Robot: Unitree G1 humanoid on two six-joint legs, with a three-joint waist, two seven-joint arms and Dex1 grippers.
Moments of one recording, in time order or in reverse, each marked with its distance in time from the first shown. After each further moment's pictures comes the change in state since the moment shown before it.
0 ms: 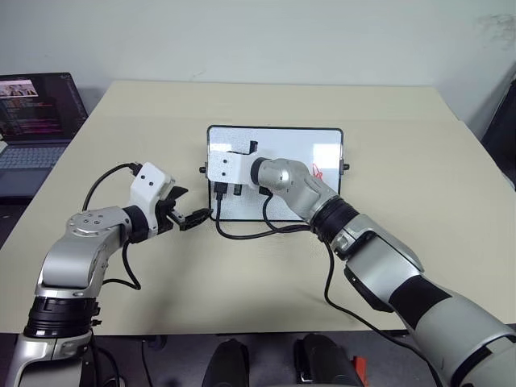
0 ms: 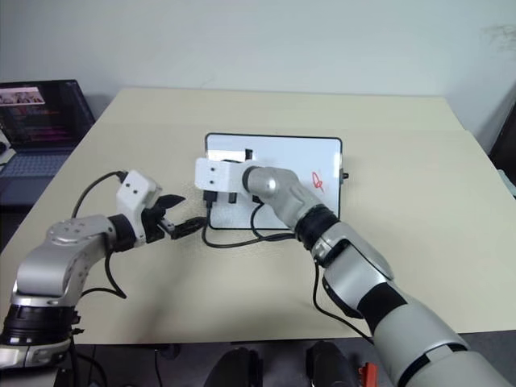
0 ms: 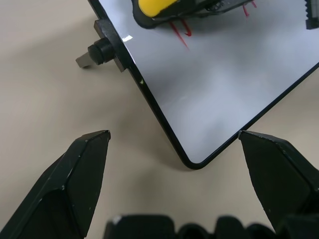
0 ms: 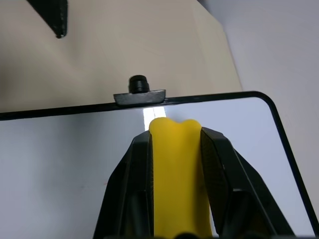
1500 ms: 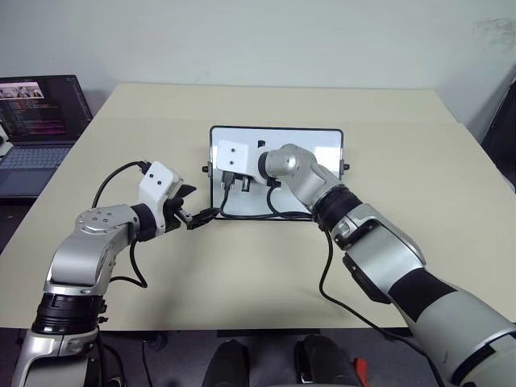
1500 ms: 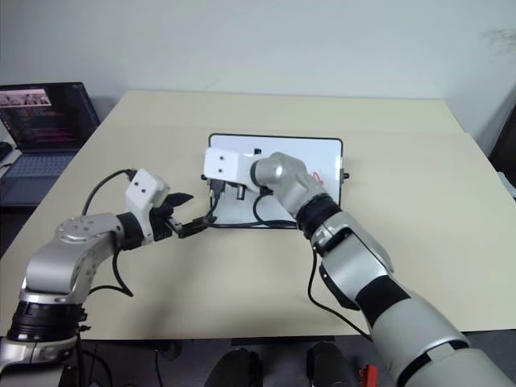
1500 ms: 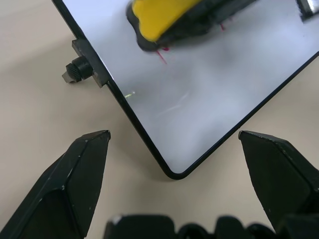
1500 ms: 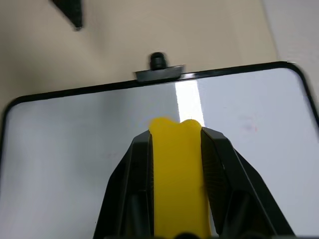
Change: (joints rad) left arm -0.019 -0.018 -0.032 0.000 -0.001 -0.017 -0.001; right arm -0.089 0.002 -0.129 0.117 0.007 0.069 0.134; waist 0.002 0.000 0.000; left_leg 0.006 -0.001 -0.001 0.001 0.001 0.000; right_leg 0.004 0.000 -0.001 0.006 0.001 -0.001
